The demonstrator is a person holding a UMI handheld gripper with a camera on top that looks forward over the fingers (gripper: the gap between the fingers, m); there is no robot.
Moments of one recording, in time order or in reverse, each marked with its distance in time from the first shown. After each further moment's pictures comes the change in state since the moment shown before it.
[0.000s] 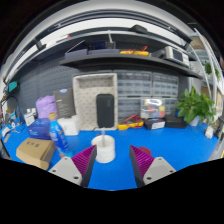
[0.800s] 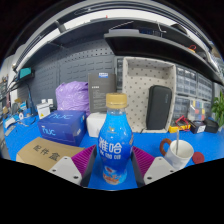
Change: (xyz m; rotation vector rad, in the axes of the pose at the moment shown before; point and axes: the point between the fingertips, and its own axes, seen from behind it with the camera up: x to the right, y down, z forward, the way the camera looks) arm -0.260 0.036 0.132 0.011 -0.171 -0.085
